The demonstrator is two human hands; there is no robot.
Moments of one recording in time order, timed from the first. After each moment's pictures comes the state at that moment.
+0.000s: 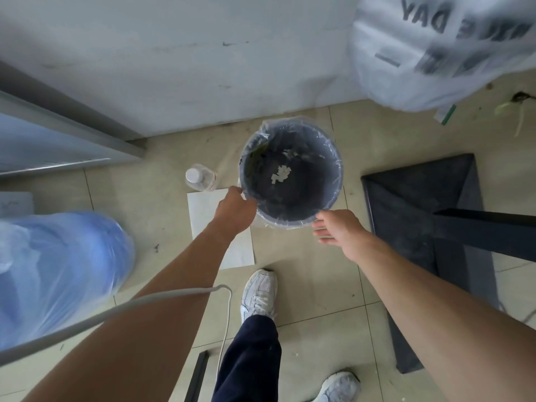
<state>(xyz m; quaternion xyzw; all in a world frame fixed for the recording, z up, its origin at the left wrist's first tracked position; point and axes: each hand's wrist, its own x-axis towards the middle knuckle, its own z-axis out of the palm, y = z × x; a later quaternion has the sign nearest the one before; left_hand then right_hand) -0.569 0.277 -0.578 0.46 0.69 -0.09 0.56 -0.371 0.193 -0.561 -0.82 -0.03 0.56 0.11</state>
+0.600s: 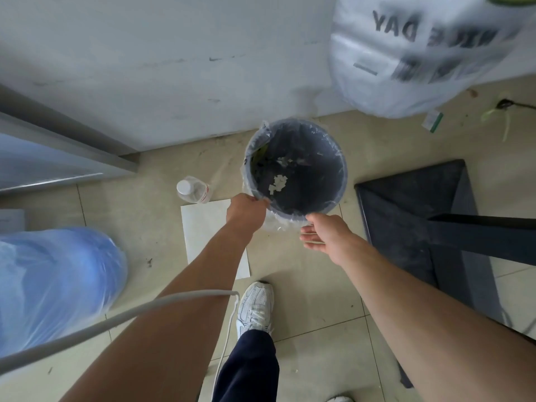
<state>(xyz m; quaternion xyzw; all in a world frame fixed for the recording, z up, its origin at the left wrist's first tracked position) -0.527 0.279 -0.580 0.35 0.72 -0.01 0.60 -0.375 0.200 -0.564 -0.79 0.05 0.59 0.18</state>
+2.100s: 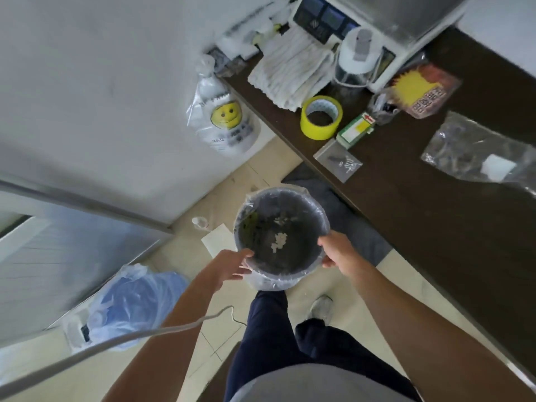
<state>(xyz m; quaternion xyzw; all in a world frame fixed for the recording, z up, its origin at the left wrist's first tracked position) -0.593 0.034 -0.122 0.50 0.58 -0.19 0.62 -0.382 -0.138 -0.111 -0.82 0.05 0.51 0.27</state>
